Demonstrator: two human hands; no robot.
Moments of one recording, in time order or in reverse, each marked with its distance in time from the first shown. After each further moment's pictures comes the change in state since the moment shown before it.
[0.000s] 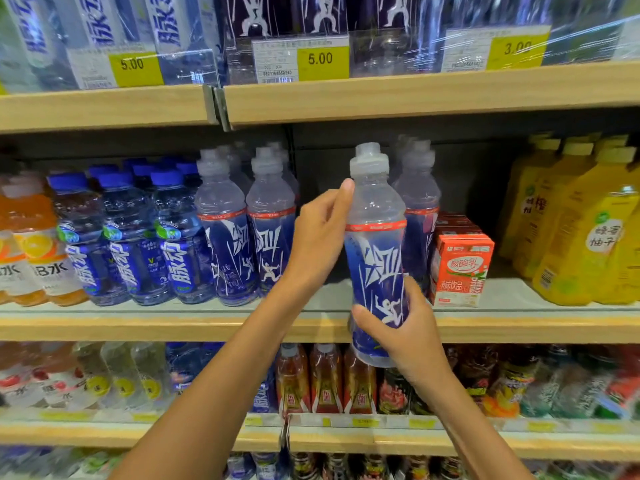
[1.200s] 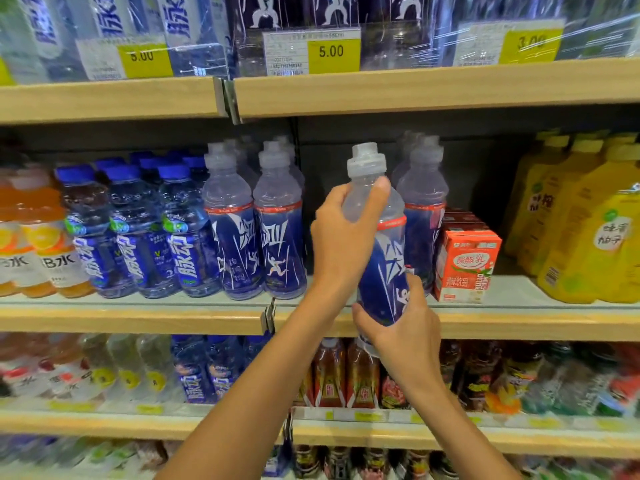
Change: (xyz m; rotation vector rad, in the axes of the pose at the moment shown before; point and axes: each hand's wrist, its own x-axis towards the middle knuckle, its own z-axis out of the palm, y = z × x) left_hand -0.014 0.003 0.021 -0.007 0.203 0.006; right_hand -0.008 0.001 0.017 -0.441 0.209 -0.047
